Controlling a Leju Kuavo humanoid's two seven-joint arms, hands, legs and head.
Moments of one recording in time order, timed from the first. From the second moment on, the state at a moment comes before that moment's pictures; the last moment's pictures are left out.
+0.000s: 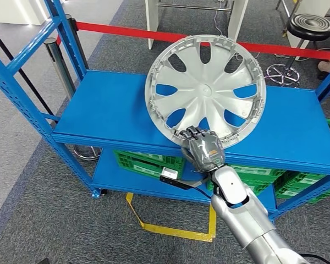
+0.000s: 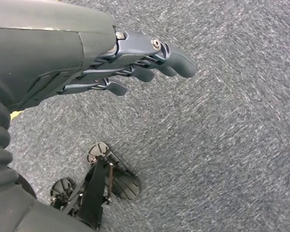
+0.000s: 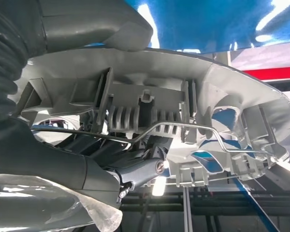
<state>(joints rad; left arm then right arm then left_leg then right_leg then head) -0.14 -0.18 1.29 -0.23 -0.53 0.29 -0.52 -0.44 -0.02 0.45 -1.10 1.34 -0.48 0.00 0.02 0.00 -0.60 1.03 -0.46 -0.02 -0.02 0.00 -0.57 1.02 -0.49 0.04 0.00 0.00</state>
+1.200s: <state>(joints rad) -0.14 -0.18 1.25 -0.23 -0.55 0.22 -0.49 -0.26 -0.14 0.38 -1.34 1.32 -0.34 -0.06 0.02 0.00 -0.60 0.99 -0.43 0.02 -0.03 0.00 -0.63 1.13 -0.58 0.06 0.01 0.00</state>
